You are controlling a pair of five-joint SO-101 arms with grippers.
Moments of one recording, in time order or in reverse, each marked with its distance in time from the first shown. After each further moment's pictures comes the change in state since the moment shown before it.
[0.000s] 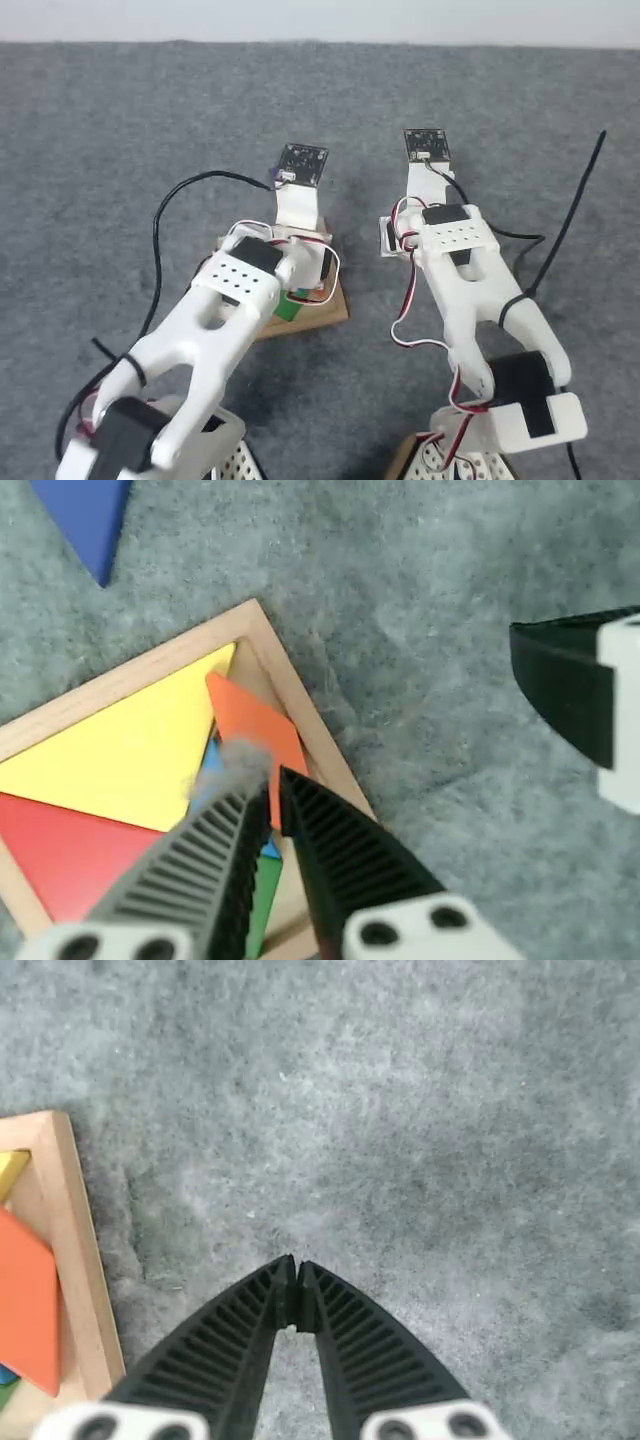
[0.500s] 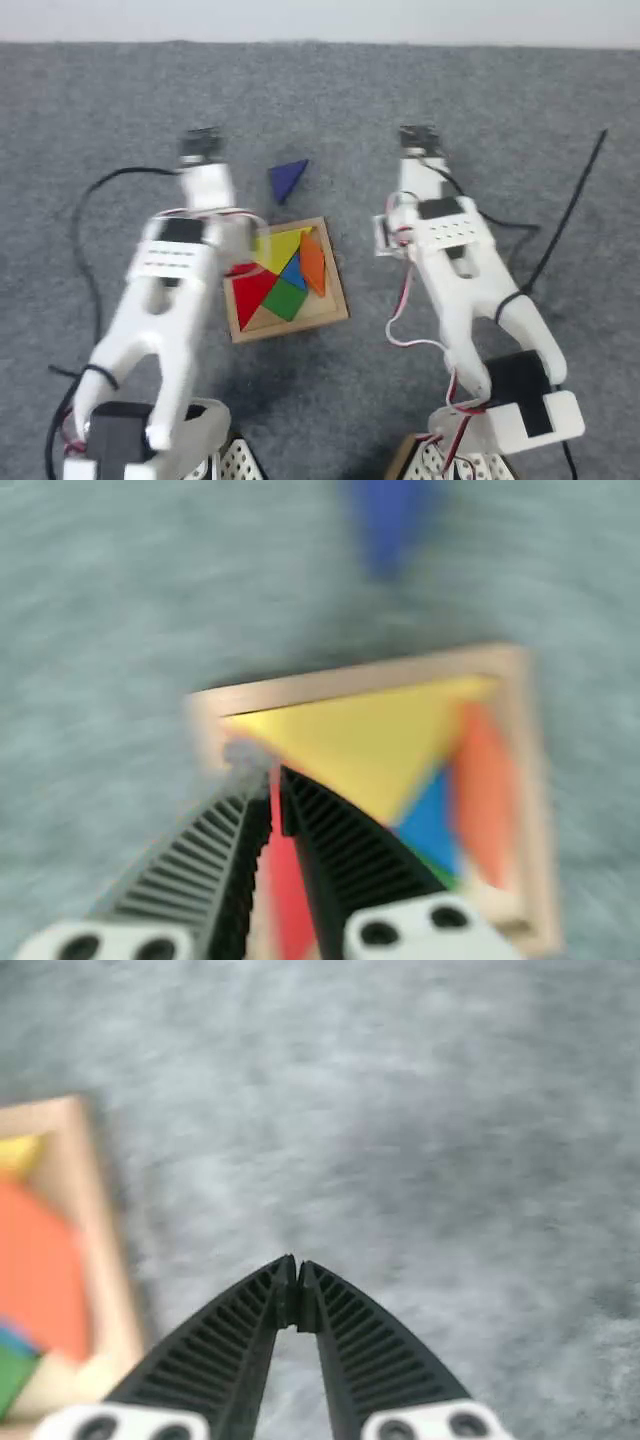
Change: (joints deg) left arm -22.1 -0.4 -2.5 7.6 -0.5; right arm -3.8 0.0 -5.8 8.5 0.2
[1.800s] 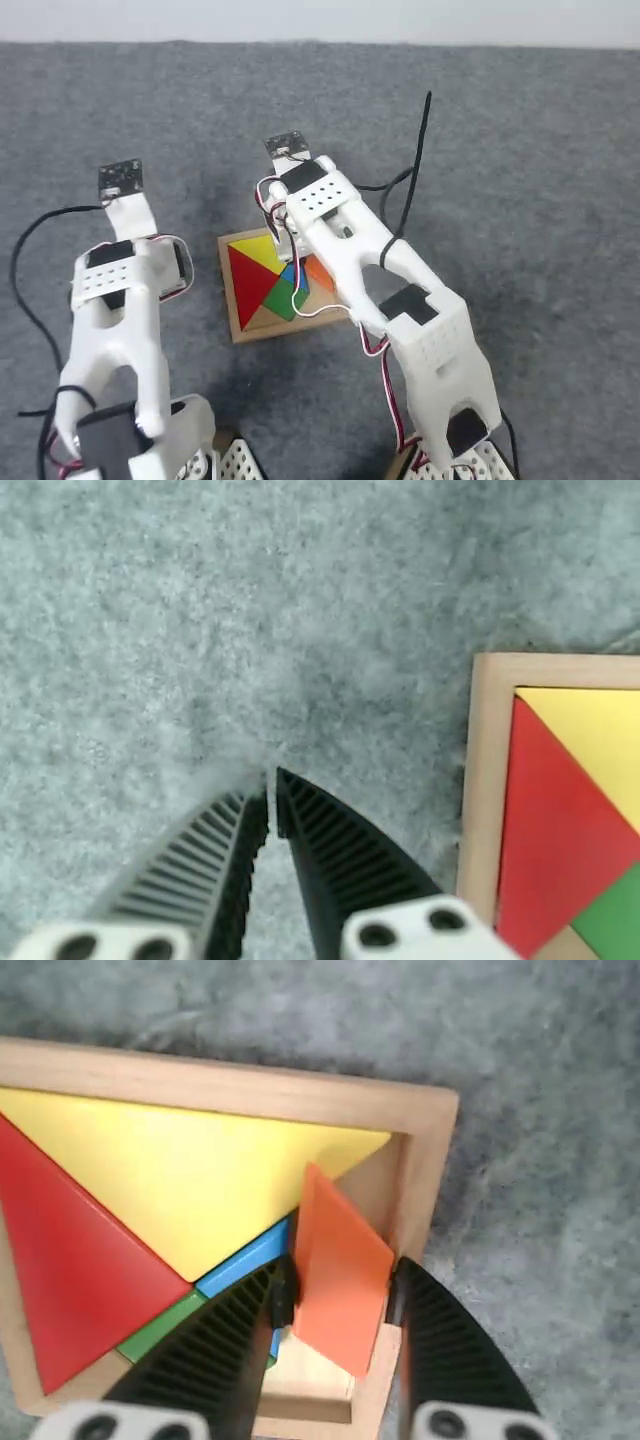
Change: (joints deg) left arm -21.5 -0.1 7.7 -3.1 -15.0; right arm -19.5 39.3 -49.3 26.2 -7.2
